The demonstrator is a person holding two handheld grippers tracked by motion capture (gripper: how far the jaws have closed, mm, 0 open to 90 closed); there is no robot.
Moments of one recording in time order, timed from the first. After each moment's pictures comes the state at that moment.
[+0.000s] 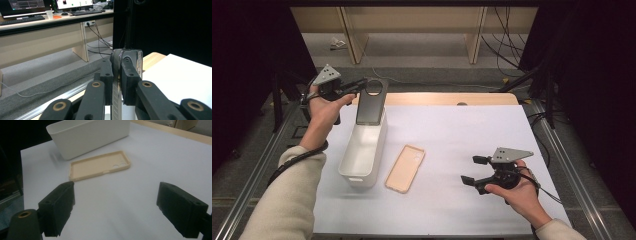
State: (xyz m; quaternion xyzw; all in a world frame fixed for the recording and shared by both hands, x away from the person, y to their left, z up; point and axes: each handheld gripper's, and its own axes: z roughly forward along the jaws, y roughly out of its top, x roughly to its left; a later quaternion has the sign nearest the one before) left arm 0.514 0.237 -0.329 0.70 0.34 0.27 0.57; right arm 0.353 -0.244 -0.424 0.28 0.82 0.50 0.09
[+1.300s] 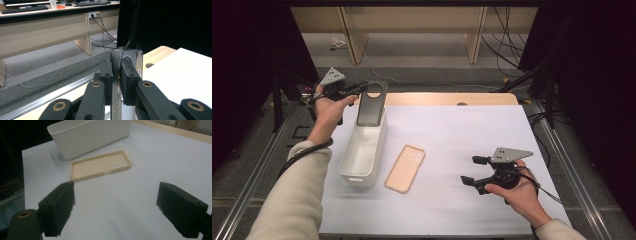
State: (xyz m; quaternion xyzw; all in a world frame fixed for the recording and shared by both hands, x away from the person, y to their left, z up) left arm 0.537 0.240 -0.354 0.70 0.36 0.27 0.55; right arm 0.354 -0.244 -0.425 0.28 0.81 0.50 0.08
